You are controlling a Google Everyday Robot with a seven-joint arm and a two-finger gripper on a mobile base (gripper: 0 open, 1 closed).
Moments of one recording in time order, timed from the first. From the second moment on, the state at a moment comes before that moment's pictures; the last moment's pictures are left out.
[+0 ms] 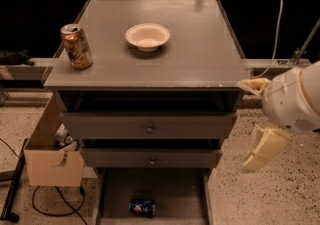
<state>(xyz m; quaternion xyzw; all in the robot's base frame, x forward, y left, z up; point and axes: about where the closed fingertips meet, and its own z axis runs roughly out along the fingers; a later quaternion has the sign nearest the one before) 0.404 -0.163 0.878 -0.61 0.74 0.08 0.27</state>
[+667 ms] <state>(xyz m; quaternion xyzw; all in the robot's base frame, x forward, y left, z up) 0.410 -0.149 0.833 -0.65 0.70 0.10 0.28</state>
